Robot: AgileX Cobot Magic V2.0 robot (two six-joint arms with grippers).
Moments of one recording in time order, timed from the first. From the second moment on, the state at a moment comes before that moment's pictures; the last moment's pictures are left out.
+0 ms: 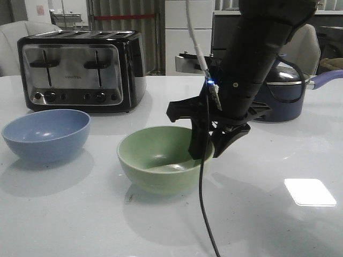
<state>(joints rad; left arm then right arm) -0.05 0.56 -0.58 -0.12 0.69 0.11 0.45 1.93 -1.30 0.26 0.62 -0.08</state>
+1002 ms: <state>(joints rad) -0.07 0.57 -0.58 -0.12 0.67 0.11 0.52 0.78 -0.64 0.13 0.65 -0.08</state>
